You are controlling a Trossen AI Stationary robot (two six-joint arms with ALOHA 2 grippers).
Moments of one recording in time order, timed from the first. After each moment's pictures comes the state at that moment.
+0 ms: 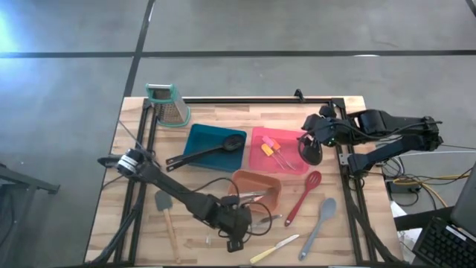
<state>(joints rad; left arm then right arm) -0.51 1.98 1.57 -0.53 -0.13 -0.65 0.09 1.14 1.38 -1.19 0.43 0.40</state>
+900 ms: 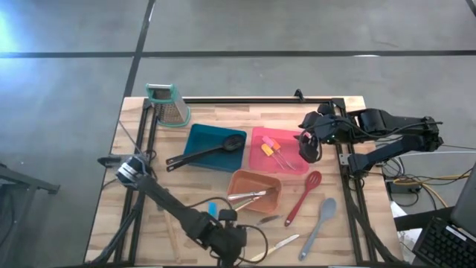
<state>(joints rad) -0.65 2.10 1.73 -0.67 -0.19 -0.57 0.07 1.14 1.38 -1.12 0.43 0.38</state>
